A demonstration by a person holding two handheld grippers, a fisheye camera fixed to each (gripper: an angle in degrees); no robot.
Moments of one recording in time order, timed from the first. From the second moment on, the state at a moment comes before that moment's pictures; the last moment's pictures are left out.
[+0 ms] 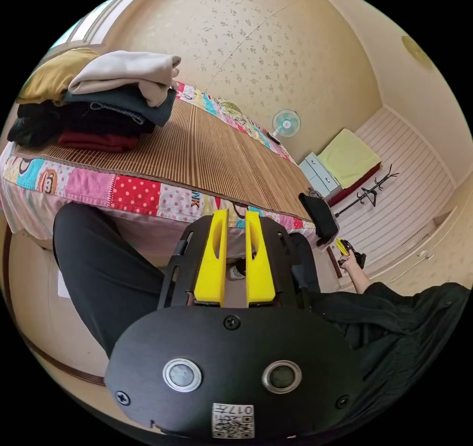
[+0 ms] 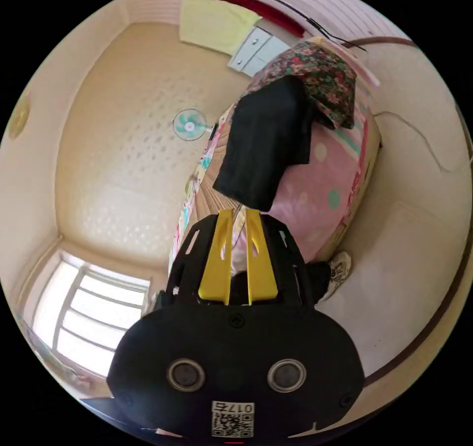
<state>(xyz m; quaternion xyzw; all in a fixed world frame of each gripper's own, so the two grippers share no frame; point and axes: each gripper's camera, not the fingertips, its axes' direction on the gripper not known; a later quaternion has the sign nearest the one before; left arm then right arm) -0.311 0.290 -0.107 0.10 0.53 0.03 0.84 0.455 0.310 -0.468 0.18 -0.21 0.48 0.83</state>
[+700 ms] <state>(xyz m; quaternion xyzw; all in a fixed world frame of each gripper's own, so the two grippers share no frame) -0.318 0.294 -0.085 0.06 0.55 0.00 0.83 0.413 0.100 -0.502 0.13 -0.13 0.39 0.90</state>
